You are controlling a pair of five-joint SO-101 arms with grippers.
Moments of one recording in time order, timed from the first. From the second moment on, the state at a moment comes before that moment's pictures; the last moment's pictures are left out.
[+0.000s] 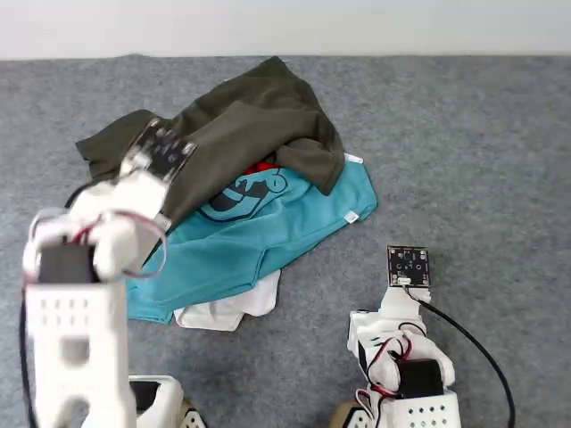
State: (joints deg) left arm -3.2 -33.9 19.4 87.2 -28.1; right arm -9.4 -102.4 95.7 74.2 -10.1
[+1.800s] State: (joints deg) left arm -0.6 25.1 -20.2 88.1 -29.1; right arm -9.4 -102.4 95.7 74.2 -10.1
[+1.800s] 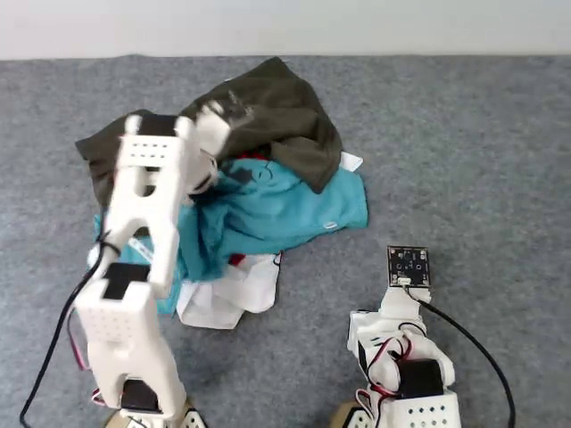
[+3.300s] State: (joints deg) left arm -63.9 -6.5 -5.6 62.4 -23.3; right arm -9.4 -102.4 95.7 74.2 -10.1
